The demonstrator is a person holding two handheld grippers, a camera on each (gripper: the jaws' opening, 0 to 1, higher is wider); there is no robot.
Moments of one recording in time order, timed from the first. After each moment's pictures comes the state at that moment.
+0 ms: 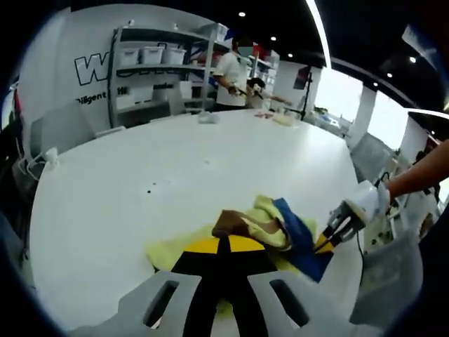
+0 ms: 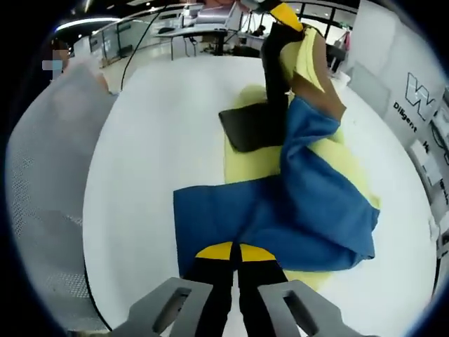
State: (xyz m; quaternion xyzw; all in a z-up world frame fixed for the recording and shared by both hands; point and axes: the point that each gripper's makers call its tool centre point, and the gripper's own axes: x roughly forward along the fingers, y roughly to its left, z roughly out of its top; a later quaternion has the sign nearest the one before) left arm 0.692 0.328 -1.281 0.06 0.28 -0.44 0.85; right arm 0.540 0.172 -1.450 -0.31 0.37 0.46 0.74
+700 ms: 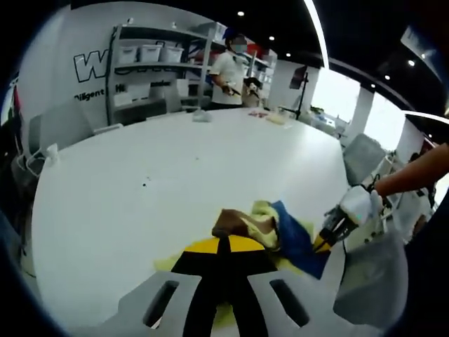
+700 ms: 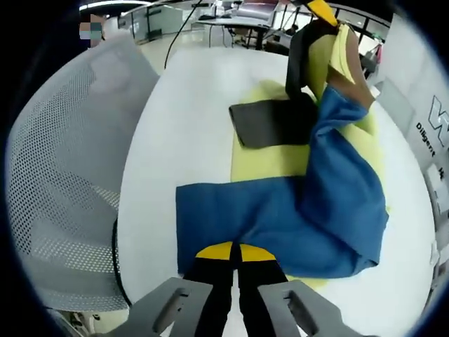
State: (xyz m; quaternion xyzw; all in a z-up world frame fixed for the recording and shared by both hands) left arm 0.649 0.340 -1.265 0.05 0.29 -0.45 0.84; right arm 0.481 0.169 -1.450 -0.36 0.37 0.52 0.68
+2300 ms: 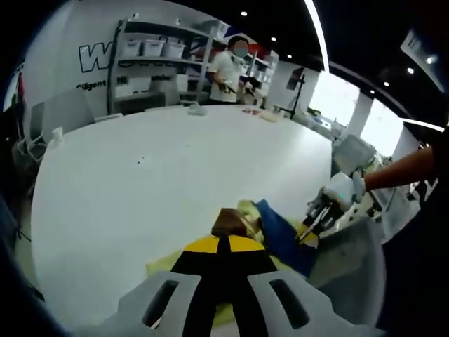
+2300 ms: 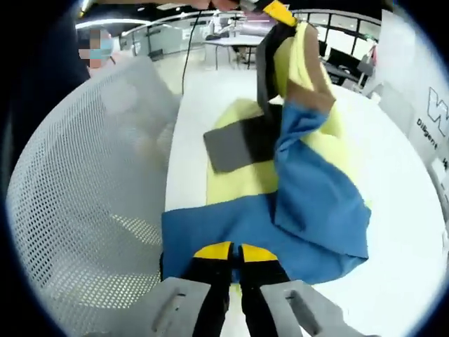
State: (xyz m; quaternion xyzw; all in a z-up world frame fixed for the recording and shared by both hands) left arm 0.567 0.373 -1.262 0.03 0.31 -0.45 0.84; right arm 0.462 0.210 -1.407 -0.25 0.32 0.52 0.75
